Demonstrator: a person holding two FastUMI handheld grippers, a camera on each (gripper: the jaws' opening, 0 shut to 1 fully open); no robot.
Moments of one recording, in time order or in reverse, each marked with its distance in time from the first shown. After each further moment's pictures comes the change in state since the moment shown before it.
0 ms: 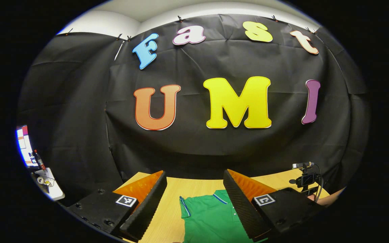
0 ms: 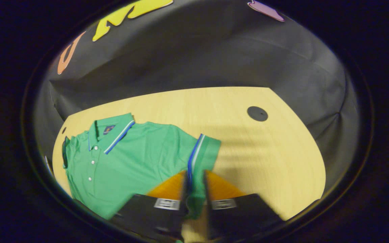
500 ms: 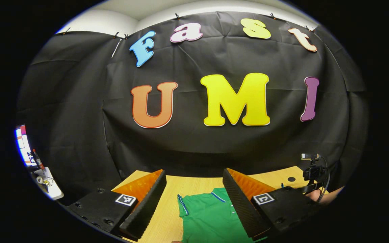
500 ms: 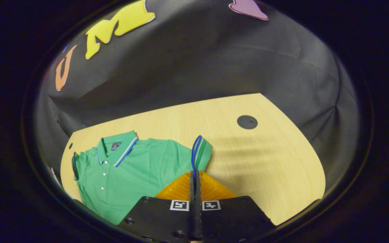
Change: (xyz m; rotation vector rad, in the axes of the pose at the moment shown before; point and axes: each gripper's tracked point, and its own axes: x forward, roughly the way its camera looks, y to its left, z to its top) left arm 0.003 -0.003 0.000 0.005 0.003 -0.006; right arm -0.044 0.008 0.032 0.027 -0.091 0.040
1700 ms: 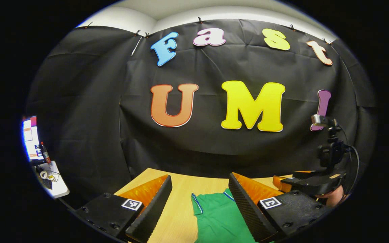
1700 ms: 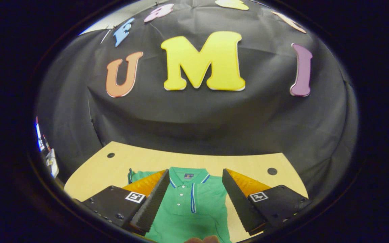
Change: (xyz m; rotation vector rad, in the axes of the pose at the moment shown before) left arm -0.027 0.054 -0.016 -0.104 0.036 -0.009; right arm -0.206 0.188 0.056 -0.221 -0.363 0.120
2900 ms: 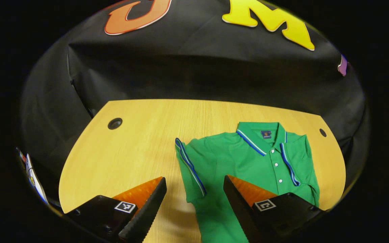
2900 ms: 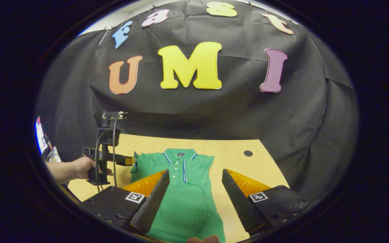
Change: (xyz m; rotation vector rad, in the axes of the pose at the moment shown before) left arm 0.197 0.016 -0.260 0.068 0.733 -0.054; right arm -0.124 -0.024 -0.048 0.013 0.120 -0.059
